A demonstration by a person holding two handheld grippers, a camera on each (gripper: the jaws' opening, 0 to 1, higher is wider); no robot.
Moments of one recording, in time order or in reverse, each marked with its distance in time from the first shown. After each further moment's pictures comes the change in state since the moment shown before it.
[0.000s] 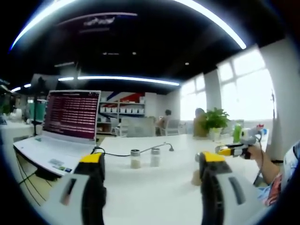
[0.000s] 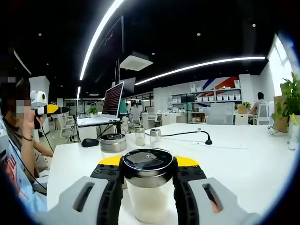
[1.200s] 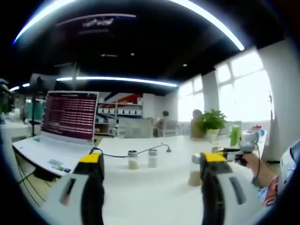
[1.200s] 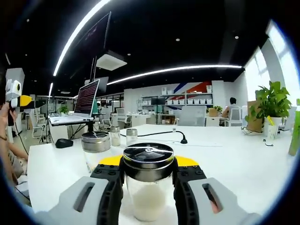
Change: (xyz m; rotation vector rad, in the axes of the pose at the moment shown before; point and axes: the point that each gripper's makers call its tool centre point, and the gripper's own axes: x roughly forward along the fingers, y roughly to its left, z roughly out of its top) left arm -0.002 -0.004 0.003 -0.009 -0.011 -0.021; right arm 0.002 -0.012 -0.006 -0.028 -0.013 -0.316
